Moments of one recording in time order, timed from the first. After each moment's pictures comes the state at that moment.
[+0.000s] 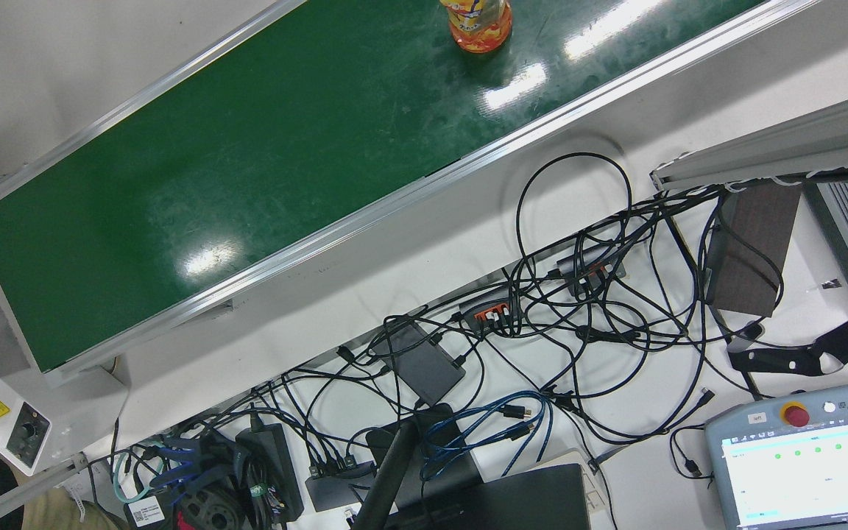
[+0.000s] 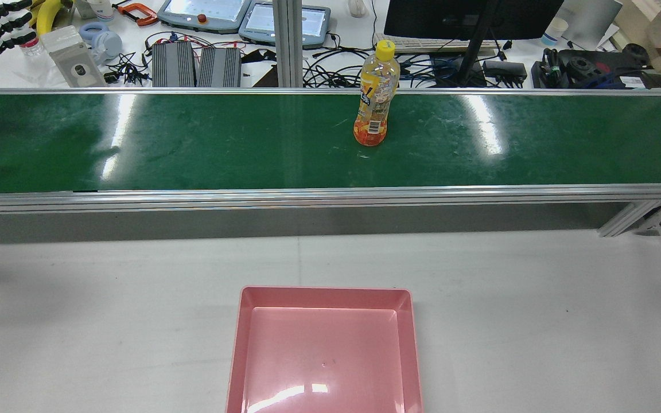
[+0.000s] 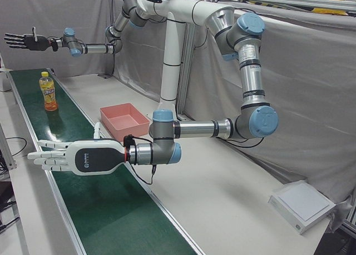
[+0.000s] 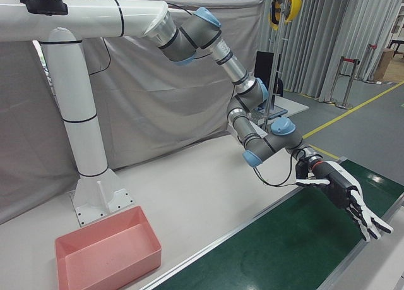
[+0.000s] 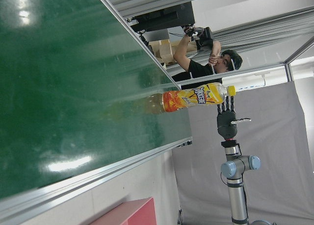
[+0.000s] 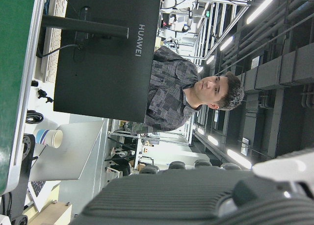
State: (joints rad) left arm -1.21 -1.90 -1.56 -0.02 1.50 0.34; right arm 1.57 -1.50 1.58 -3.21 -1.58 -0.10
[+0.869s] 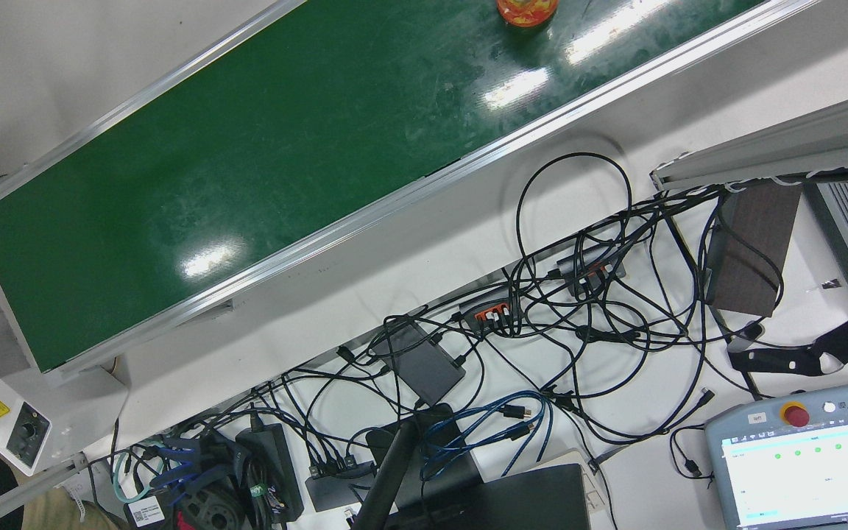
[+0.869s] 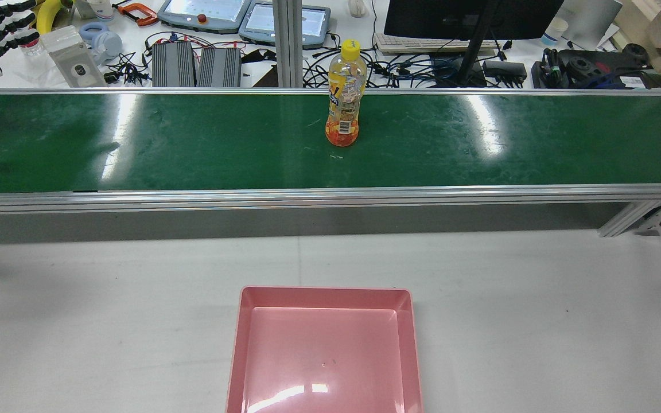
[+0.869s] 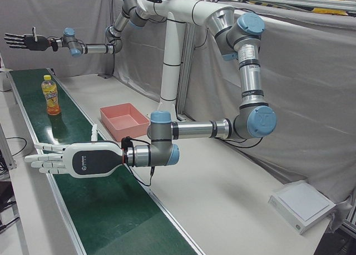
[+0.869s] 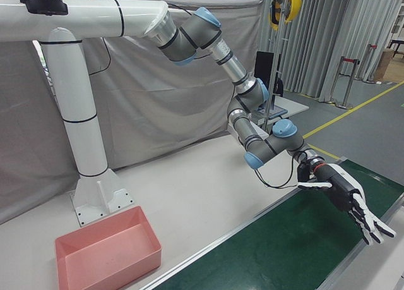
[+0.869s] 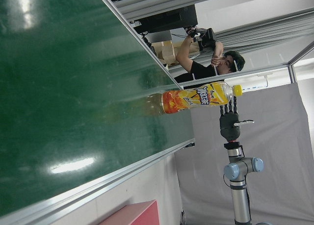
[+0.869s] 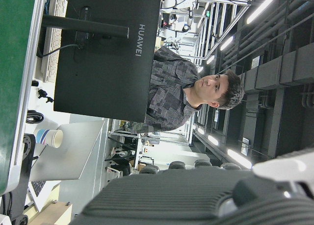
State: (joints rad) left arm -1.21 -1.92 -1.53 -0.03 1.50 0.34; right arm 1.57 -1.50 1.58 -3.22 -1.58 -0.10
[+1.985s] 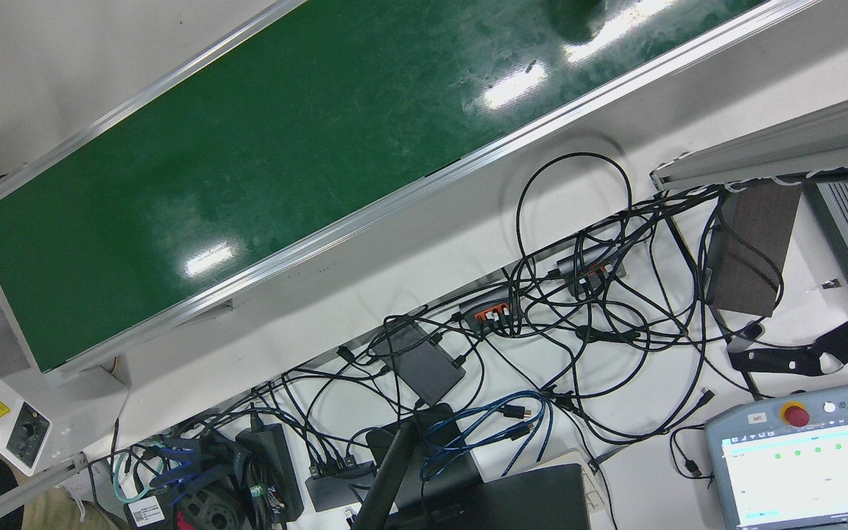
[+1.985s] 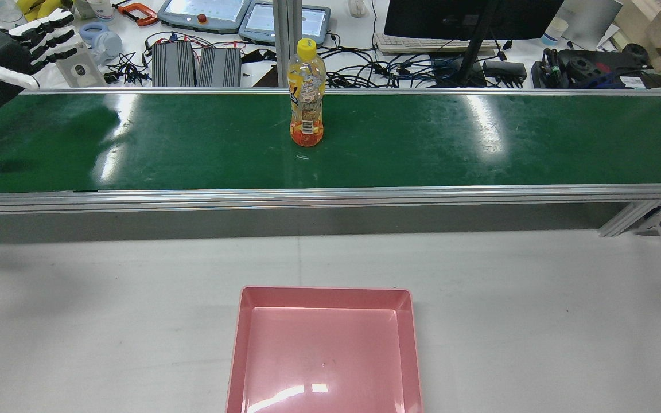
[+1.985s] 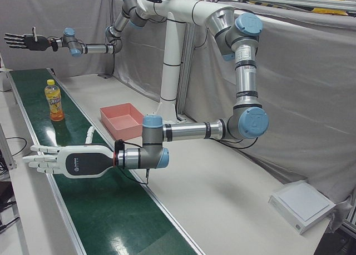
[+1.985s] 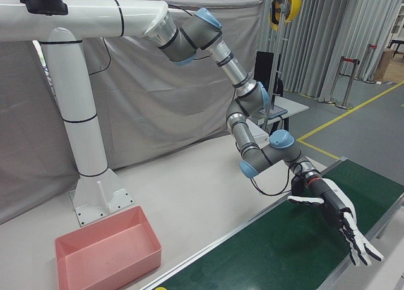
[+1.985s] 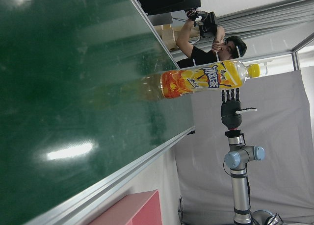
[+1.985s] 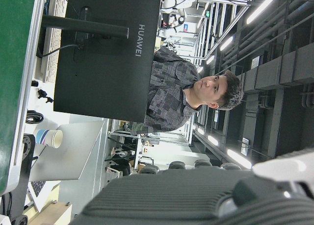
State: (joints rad) left arm -1.15 -1.97 -1.46 -0.07 1.50 0.35; right arm 1.57 -1.50 1.58 -3.21 -1.58 -0.10
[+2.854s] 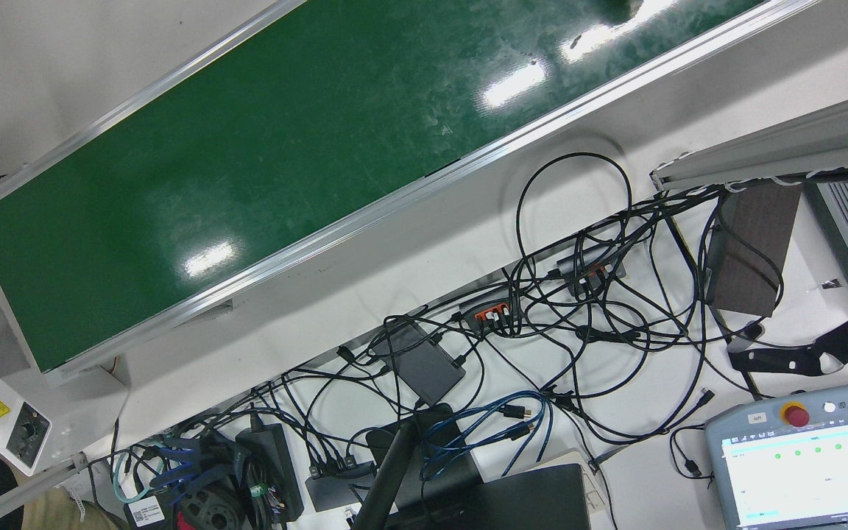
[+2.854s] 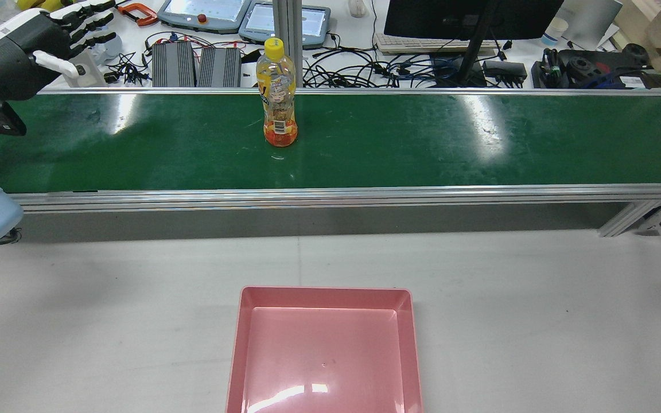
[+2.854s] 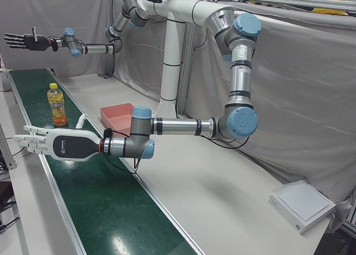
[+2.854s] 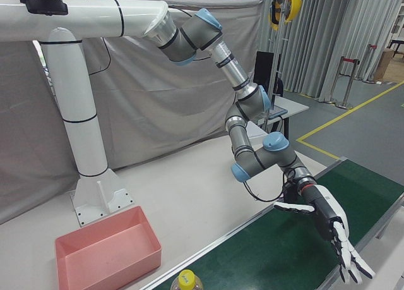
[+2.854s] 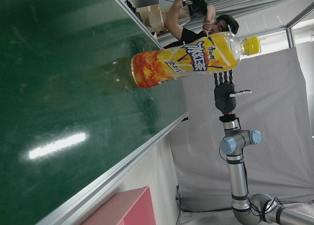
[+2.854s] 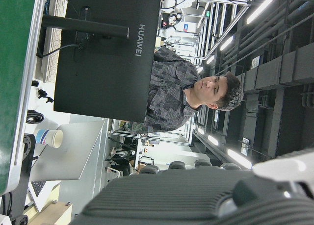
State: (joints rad) left arm -1.11 -2.07 -1.46 -0.06 1.50 0.38; right arm 1.57 -1.50 1.58 -3.22 -1.58 -0.10
